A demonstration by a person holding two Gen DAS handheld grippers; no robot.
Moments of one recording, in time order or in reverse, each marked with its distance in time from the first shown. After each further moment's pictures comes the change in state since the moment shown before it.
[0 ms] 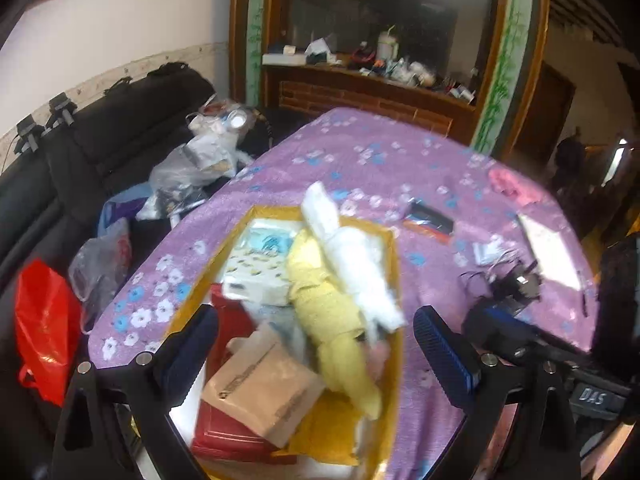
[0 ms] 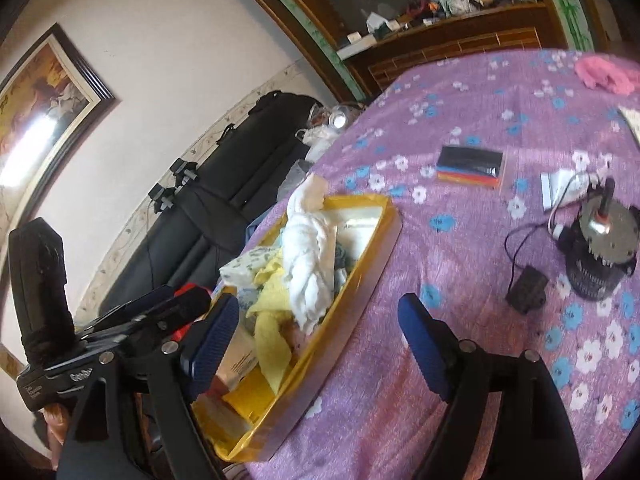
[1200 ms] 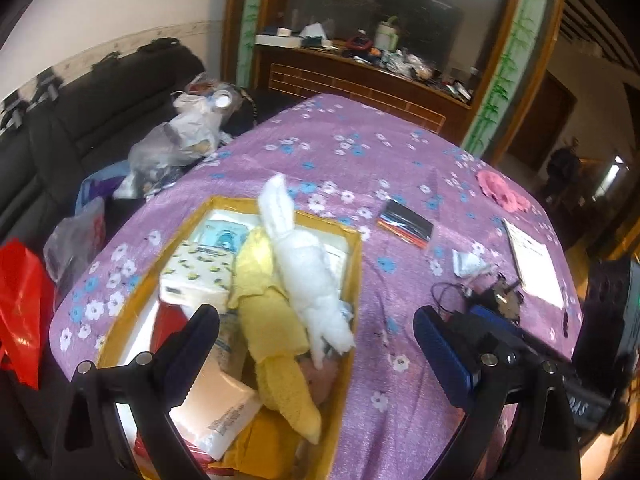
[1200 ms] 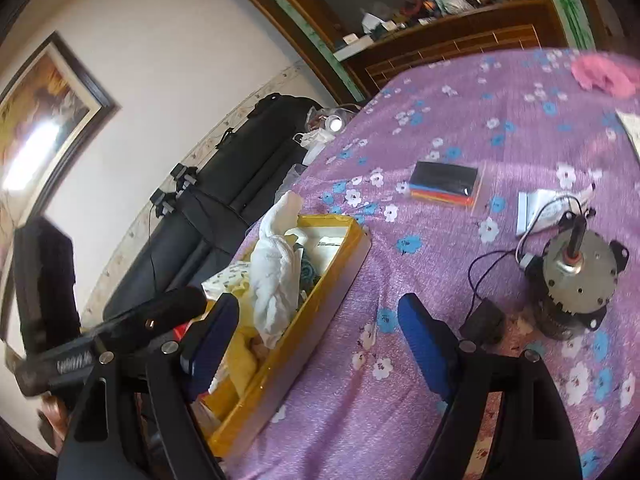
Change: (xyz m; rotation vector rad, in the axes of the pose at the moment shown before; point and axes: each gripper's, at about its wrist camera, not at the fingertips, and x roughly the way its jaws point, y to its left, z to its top) left arm 0.031 -0.026 0.016 -0.085 0.064 -0.044; right arm -0.007 -0.038 0.021 -0.022 -0.005 0.010
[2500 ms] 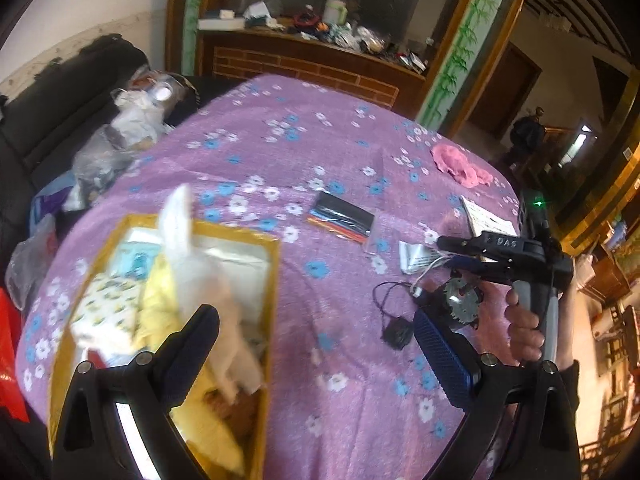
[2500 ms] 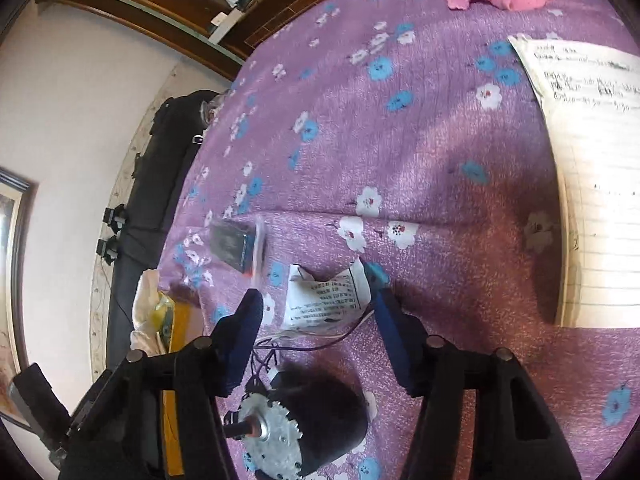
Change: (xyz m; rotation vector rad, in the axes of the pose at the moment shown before) left arm 0.040 -0.064 0.032 0.107 0.122 -0.162; right arm 0.001 -0.204 0.083 0.353 0.201 -0.153
